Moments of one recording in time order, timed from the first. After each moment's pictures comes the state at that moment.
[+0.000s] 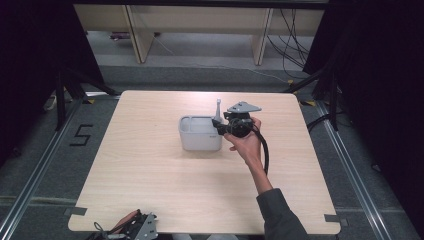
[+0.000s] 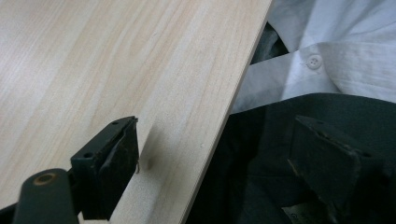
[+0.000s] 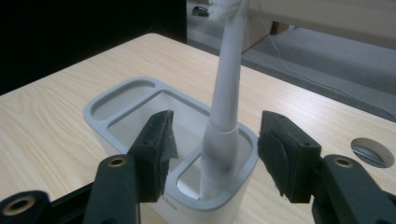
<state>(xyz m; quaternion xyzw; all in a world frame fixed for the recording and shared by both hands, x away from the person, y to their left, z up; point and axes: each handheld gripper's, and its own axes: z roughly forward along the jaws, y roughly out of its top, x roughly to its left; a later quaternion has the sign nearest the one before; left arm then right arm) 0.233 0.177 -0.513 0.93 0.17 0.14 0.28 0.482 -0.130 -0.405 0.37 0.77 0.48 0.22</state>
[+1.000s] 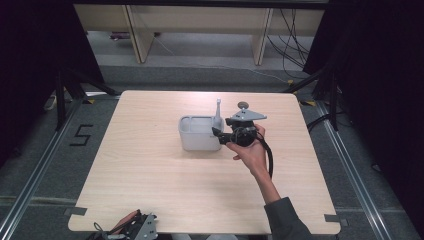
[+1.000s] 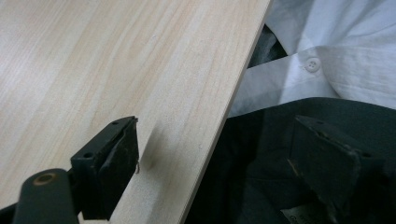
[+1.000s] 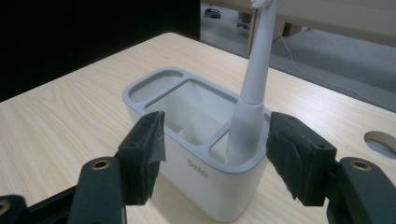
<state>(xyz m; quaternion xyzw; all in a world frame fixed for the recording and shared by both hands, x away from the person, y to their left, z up) 0.232 0.178 -0.511 0.94 0.16 0.13 0.27 0.453 -0.136 -0.403 0.36 0.77 0.49 0.20</state>
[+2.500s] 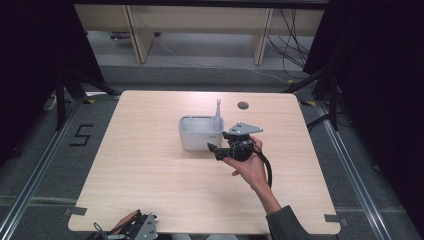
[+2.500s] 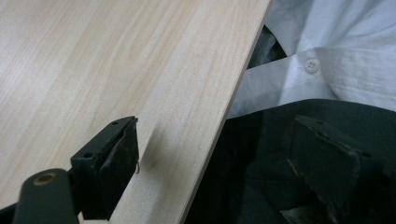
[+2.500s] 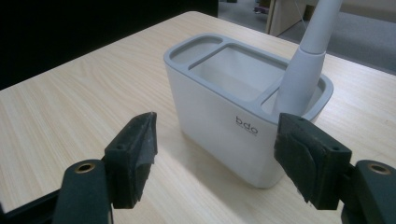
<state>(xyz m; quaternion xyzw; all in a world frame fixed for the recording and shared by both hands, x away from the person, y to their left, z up) 0.232 0.178 -0.511 0.94 0.16 0.13 0.28 0.421 -0.129 -0.417 0.34 0.79 0.48 0.17</state>
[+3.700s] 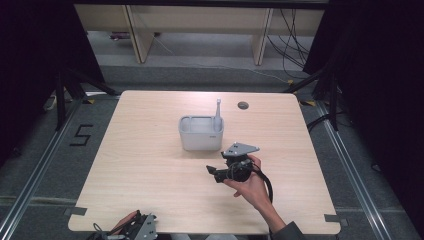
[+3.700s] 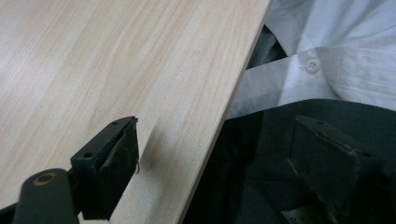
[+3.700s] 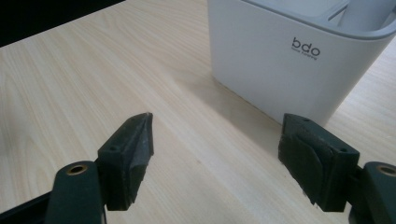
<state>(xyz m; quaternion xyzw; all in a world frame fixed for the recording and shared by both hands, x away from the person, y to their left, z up) 0.231 0.178 -0.511 0.94 0.17 0.13 0.28 0.384 -0.129 -0.451 0.32 0.82 0.44 0.14</state>
